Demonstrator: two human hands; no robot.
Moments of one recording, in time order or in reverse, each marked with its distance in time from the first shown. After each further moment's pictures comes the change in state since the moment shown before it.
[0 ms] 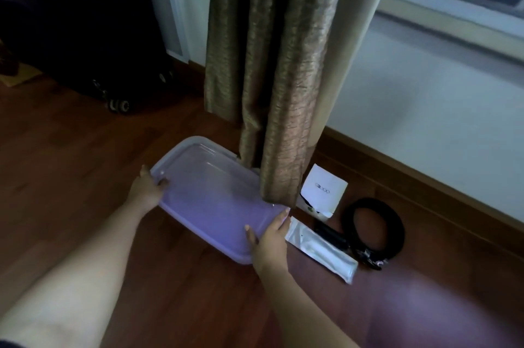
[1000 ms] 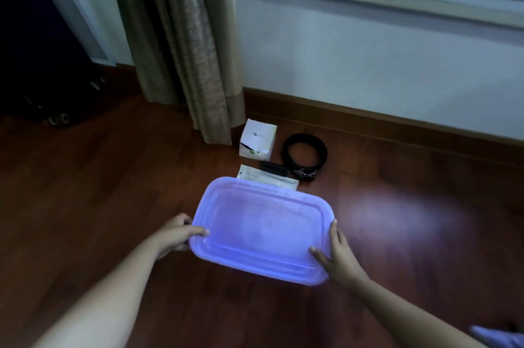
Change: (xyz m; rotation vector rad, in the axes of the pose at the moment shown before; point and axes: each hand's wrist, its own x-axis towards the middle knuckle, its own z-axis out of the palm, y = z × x) left_hand -0.211 -0.024 0.064 -0.074 -0.638 0.021; right_hand -0.180 0.238 -0.094 0.040 0.059 0.031
